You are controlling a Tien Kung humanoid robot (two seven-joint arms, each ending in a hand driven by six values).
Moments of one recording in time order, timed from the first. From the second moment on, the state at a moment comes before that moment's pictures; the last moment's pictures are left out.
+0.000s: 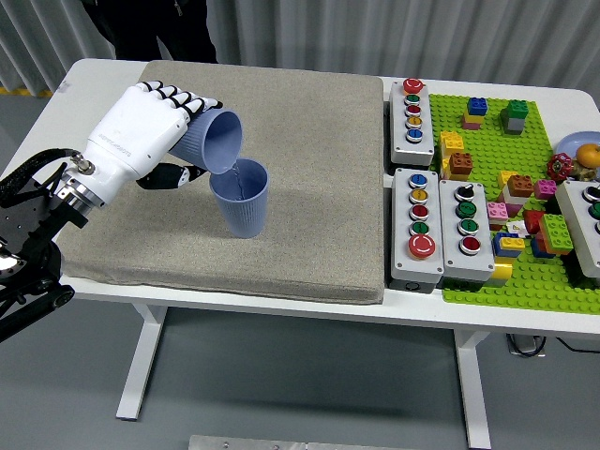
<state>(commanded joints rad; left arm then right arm) -0.56 0.73 -0.67 -1.56 2.27 0.39 0.22 0.22 -0.12 1.58 0.18 -0.94 -0.24 -0.32</state>
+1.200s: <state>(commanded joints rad) -0.62 0.77 -0.59 -1.57 2.27 0.36 0.24 0.21 -0.11 1.58 0.18 -0.95 -0.24 -0.32</state>
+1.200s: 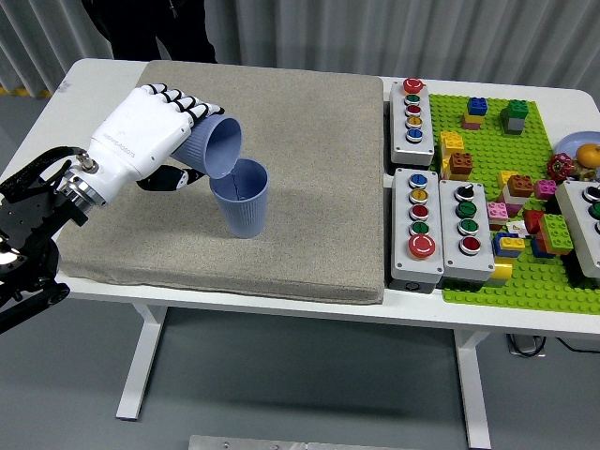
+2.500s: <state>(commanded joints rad) -0.65 0.79 -0.57 -1.58 2.27 0.36 0.26 0.22 -0.12 1.58 0.18 -0.93 -0.24 -0.31</state>
